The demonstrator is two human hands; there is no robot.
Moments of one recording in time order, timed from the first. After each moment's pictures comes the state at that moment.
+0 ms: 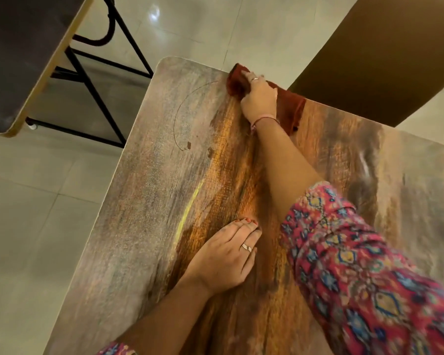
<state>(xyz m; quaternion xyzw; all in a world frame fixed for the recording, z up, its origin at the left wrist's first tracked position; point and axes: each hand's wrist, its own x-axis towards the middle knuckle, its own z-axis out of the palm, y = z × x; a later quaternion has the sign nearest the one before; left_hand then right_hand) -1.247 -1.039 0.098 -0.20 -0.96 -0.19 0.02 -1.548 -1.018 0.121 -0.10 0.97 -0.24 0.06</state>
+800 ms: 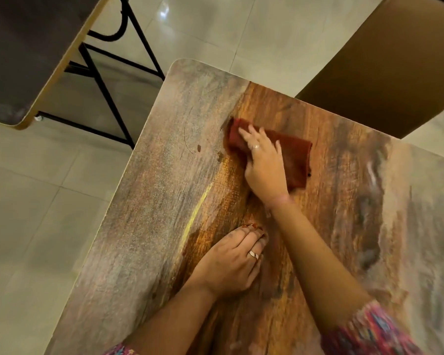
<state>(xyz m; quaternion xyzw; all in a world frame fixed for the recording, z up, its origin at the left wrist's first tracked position) -1.252 -1.038 0.096 -0.21 -0.96 -0.18 0.06 -1.427 -0.981 0.113 -0.20 0.95 -0.23 0.05</state>
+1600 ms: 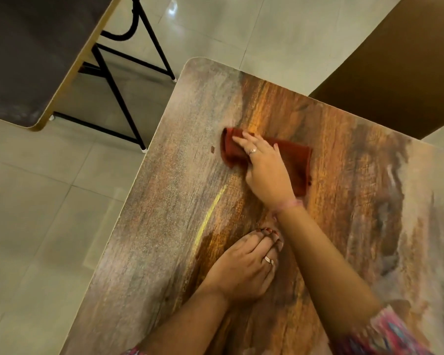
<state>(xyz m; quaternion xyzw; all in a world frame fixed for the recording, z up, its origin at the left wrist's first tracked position) -1.249 -1.035 0.088 -0.20 -0.96 -0.19 0.07 -1.423 -1.005 0.118 -0.24 0.94 -0.22 0.10</state>
